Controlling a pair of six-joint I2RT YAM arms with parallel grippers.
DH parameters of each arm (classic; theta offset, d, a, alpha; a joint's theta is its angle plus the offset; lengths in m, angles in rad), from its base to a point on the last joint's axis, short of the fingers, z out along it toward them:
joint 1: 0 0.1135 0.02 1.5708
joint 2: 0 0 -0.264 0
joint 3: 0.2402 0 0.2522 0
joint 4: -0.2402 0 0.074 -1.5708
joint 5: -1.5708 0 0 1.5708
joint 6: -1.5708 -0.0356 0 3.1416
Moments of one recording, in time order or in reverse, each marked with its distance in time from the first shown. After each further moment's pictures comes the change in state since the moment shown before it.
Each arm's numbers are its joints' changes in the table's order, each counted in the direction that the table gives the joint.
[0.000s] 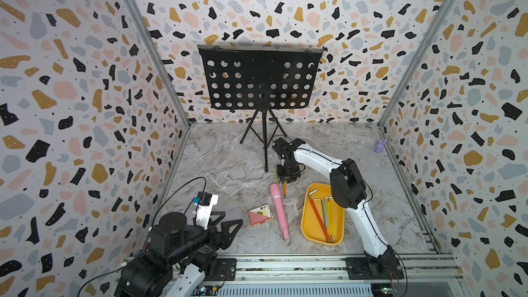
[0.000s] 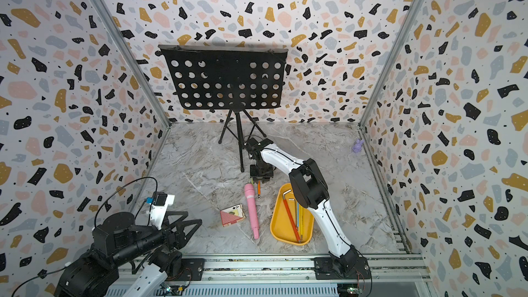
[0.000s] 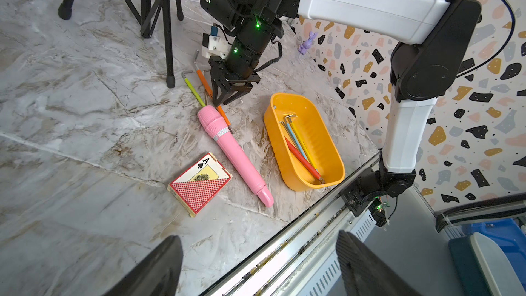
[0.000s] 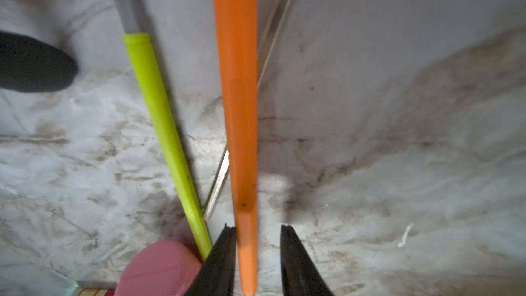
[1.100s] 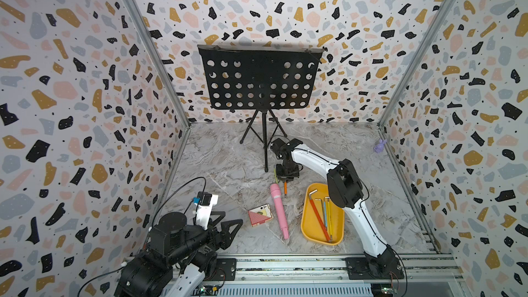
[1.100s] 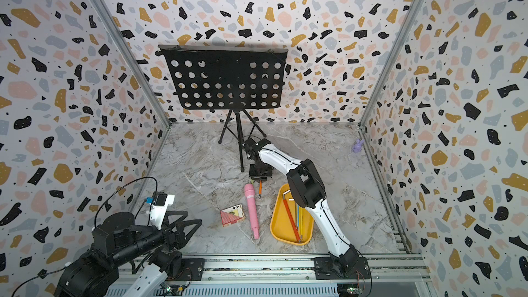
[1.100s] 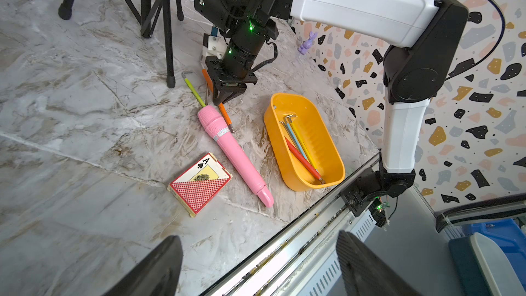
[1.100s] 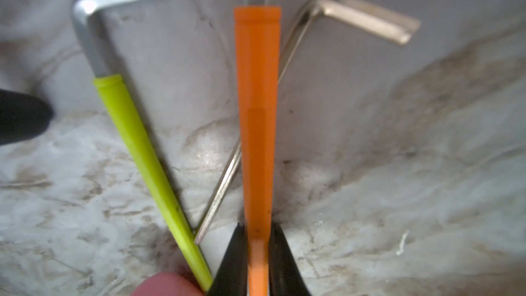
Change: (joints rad) left arm 0.001 0.000 0.000 0.000 0.000 0.000; right arm 0.010 -0.039 0.054 -0.023 -0.064 -0.093
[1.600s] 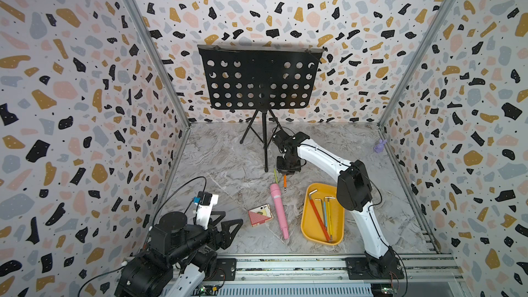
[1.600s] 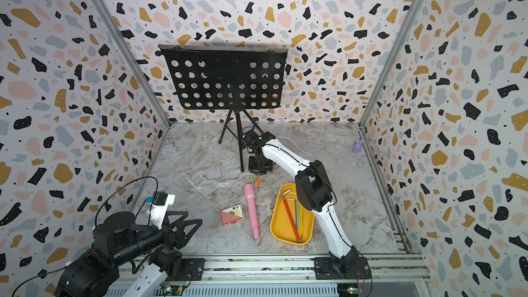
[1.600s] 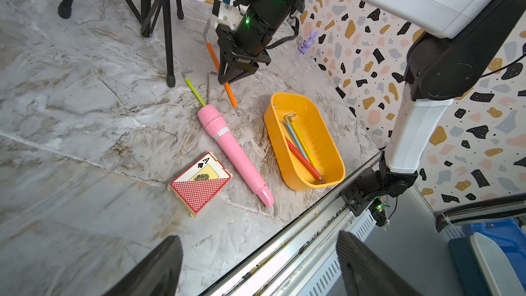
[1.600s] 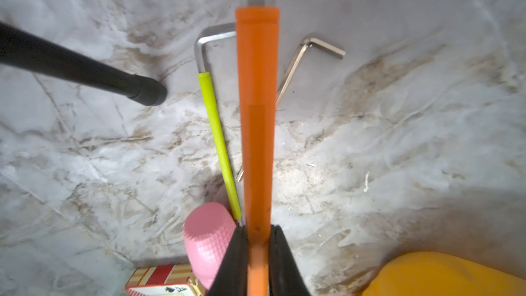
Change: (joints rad) left arm 0.000 -0.004 0.000 0.000 0.000 0.000; right arm 0.001 0.153 -0.004 -0.017 -0.012 -0.005
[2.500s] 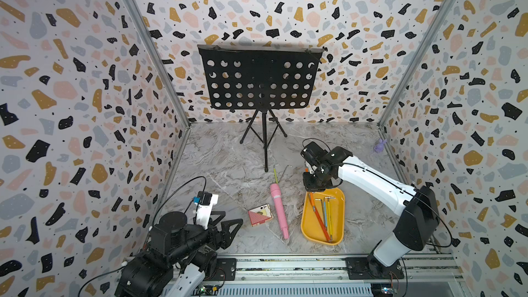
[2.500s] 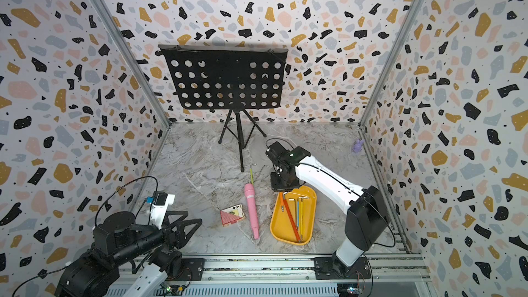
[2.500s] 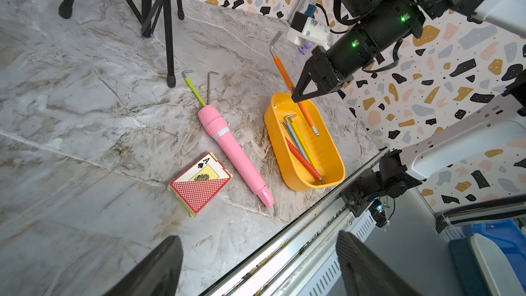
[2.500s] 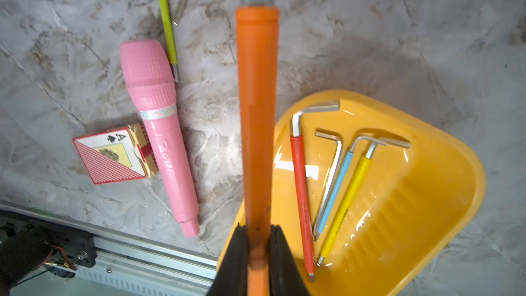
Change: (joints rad) left arm 0.006 0.000 0.000 0.000 -0.006 -0.001; right arm 0.001 0.674 -0.722 0.058 -0.004 0.121
